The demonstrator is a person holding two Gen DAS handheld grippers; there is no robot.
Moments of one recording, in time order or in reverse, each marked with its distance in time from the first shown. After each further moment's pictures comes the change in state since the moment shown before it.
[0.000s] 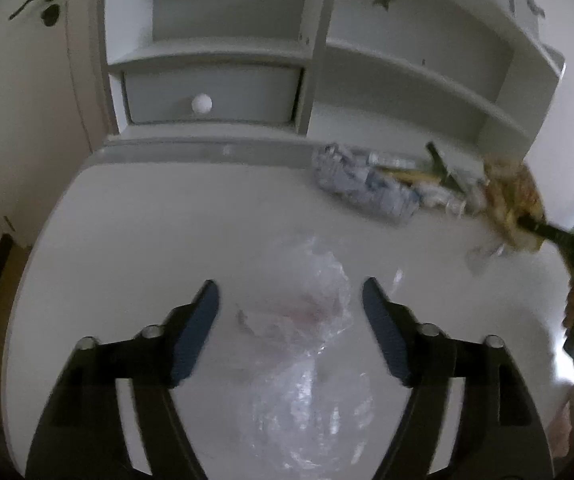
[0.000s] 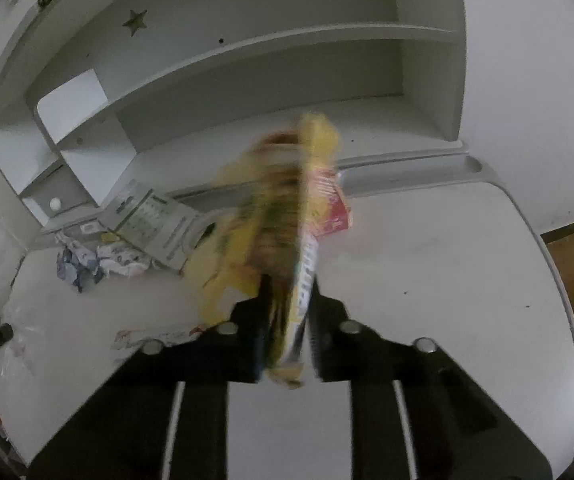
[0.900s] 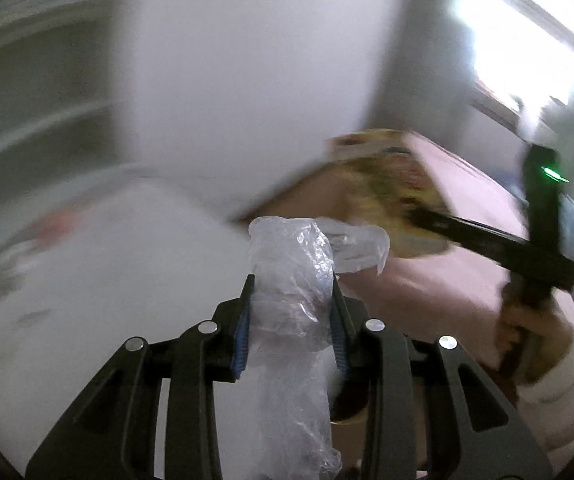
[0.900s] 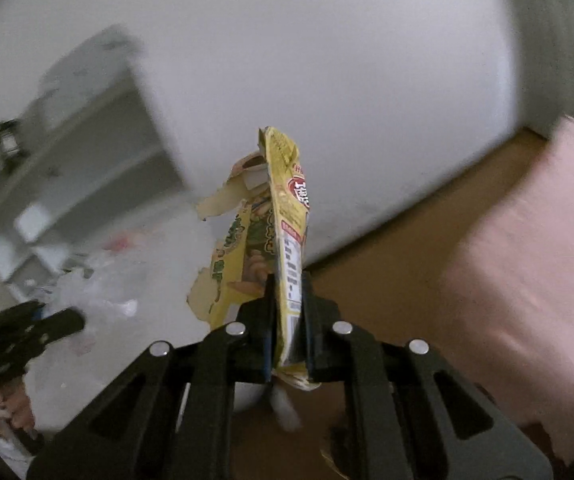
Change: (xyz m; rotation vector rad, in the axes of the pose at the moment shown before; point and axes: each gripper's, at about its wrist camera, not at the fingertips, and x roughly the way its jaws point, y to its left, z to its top) left arm -0.073 -0.431 -0.086 0.667 0.028 -0.753; right arm -0.309 -0.234 -0.185 0.374 -0.244 -0.311
